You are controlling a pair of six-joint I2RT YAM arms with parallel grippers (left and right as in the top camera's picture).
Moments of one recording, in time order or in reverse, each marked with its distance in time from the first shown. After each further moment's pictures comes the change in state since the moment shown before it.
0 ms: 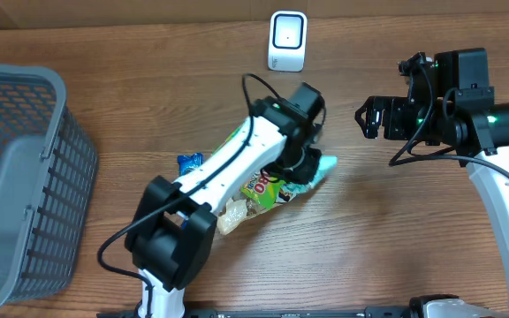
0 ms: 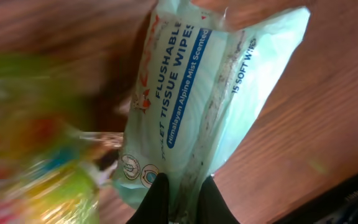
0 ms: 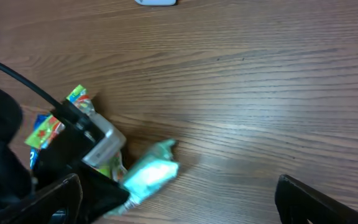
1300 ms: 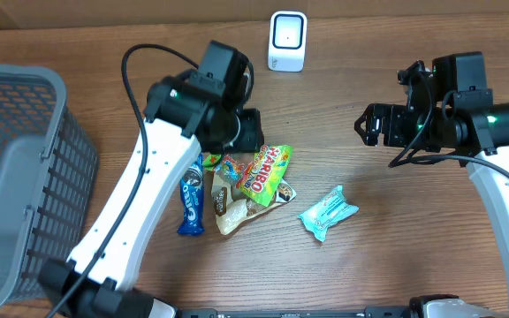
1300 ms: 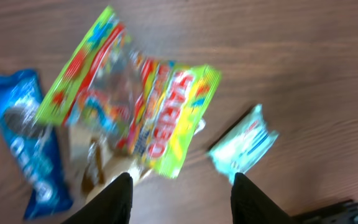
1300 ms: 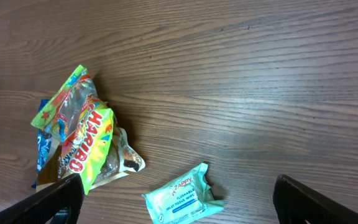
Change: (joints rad) left arm 0.221 -0.357 0.085 -0.216 -0.137 -0.109; right arm 0.000 0.000 0.000 -0.079 -0.024 0.026
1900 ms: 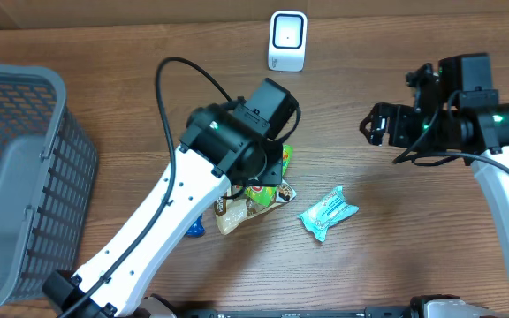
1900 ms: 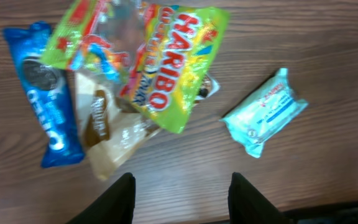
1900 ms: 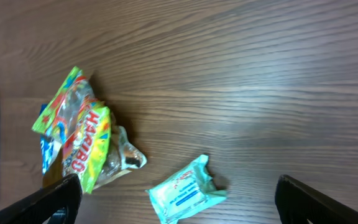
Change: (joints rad) left arm -0.229 -0.045 -0.029 -0.104 -0.192 -0.176; right arm -0.043 0.000 0.000 -0.040 -0.003 0.048
